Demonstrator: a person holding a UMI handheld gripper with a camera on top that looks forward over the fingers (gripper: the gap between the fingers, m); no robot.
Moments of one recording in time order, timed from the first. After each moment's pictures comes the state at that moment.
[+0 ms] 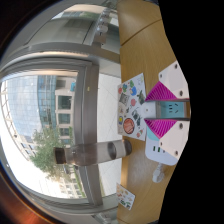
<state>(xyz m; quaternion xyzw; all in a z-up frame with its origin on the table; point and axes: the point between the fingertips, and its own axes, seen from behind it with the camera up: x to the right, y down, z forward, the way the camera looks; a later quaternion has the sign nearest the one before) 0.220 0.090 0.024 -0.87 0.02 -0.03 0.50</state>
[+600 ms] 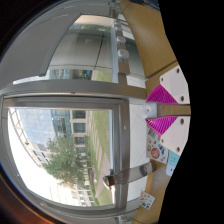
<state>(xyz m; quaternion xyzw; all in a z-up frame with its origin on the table) 0.360 0.075 0.180 -0.82 0.06 -0.06 0.57</state>
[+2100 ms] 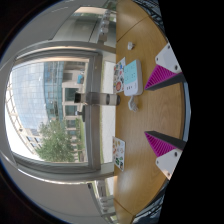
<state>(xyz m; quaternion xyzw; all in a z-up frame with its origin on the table) 0.026 -0.100 0.083 -0.85 -0.01 0.00 0.53</state>
